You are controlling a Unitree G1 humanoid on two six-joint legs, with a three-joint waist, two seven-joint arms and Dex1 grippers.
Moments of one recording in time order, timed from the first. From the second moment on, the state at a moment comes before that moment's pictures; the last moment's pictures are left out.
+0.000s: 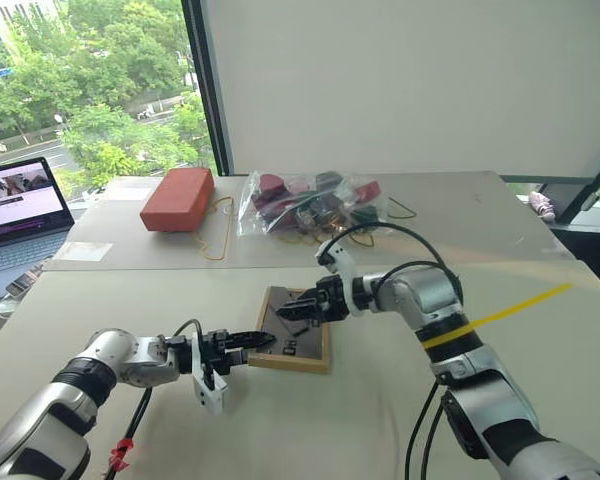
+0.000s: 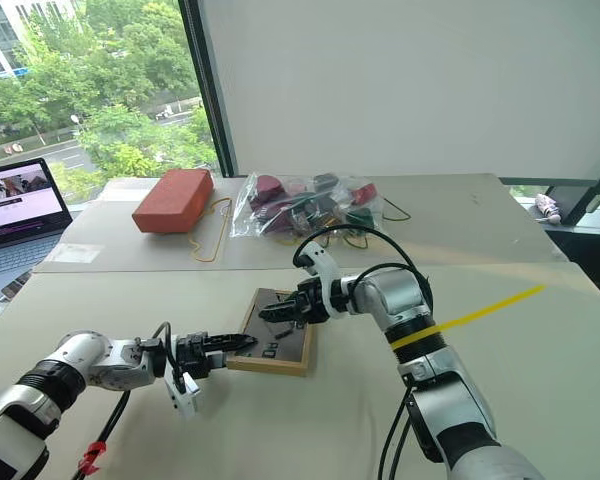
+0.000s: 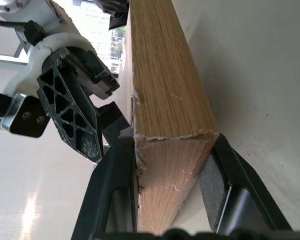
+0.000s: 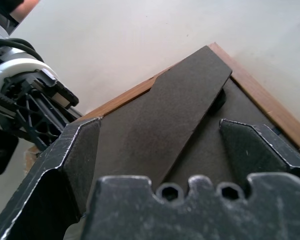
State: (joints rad) left arm -0.63 0.82 -0.59 0.66 1.13 -1.25 0.51; right arm -0.93 -0.27 0.27 0.38 0.38 0.98 0.89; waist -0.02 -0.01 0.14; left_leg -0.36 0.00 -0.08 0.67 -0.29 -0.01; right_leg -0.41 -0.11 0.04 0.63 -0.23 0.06
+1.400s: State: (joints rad) left arm -0.61 0.82 -0.60 0.63 1.05 -1.24 0.46; right arm -0.08 -0.86 0.33 -0.46 -0.32 -0.14 0.65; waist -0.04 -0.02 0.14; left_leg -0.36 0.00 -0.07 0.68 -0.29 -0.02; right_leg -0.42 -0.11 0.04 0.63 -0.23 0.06
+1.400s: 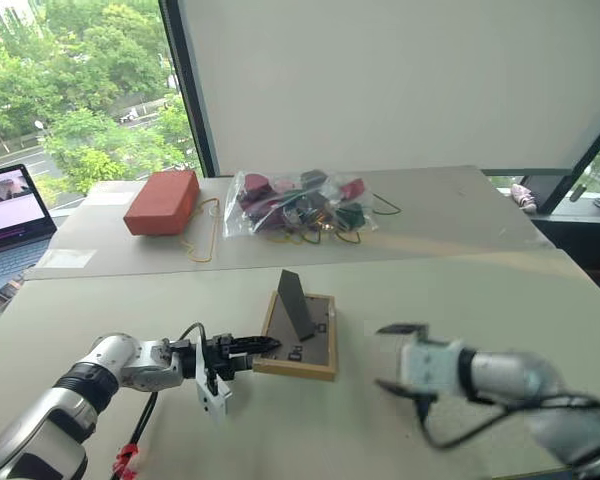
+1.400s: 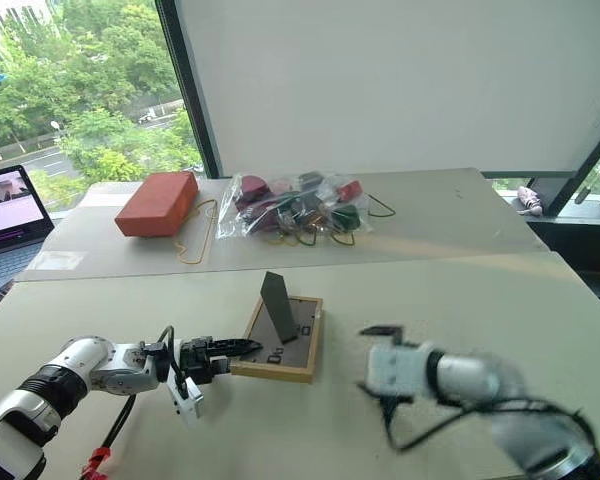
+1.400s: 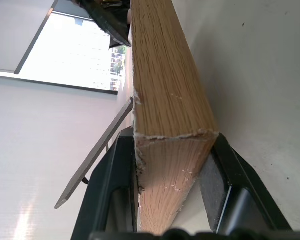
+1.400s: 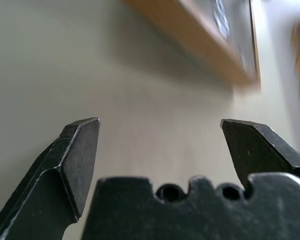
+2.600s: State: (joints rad) left arm -0.11 0.86 -0.24 -0.01 -0.18 -0.58 -0.17; right arm -0.39 -0.64 0.15 -0.37 -0.14 0.05 0.75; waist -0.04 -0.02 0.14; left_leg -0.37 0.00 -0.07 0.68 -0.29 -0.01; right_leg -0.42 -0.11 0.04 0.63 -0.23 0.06
